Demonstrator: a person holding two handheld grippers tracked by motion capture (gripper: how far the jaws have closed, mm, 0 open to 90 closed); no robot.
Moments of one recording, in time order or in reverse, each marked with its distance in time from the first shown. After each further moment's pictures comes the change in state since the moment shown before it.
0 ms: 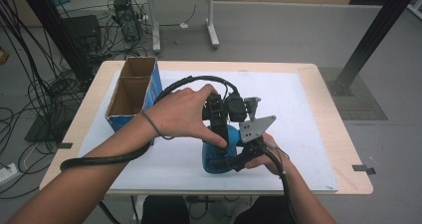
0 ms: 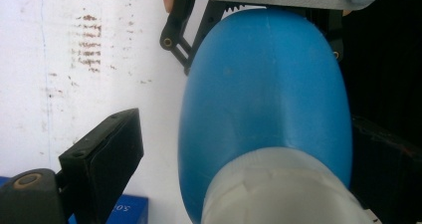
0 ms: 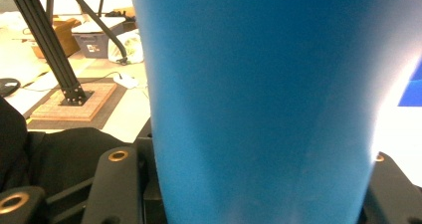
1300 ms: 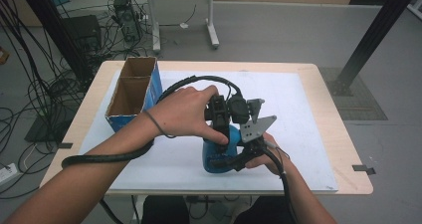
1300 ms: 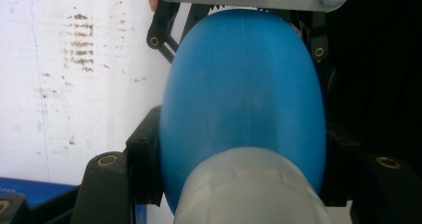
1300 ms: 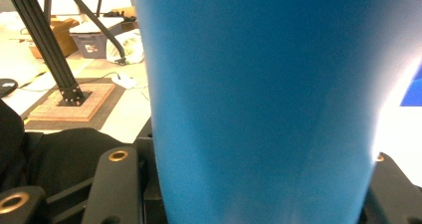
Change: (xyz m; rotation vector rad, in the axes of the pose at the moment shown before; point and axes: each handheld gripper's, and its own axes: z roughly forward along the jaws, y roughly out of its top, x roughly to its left) left arm -0.002 0.008 -0.002 0.027 -0.013 0.024; right arm 0.001 0.000 -0.001 -0.001 -0.005 0.001
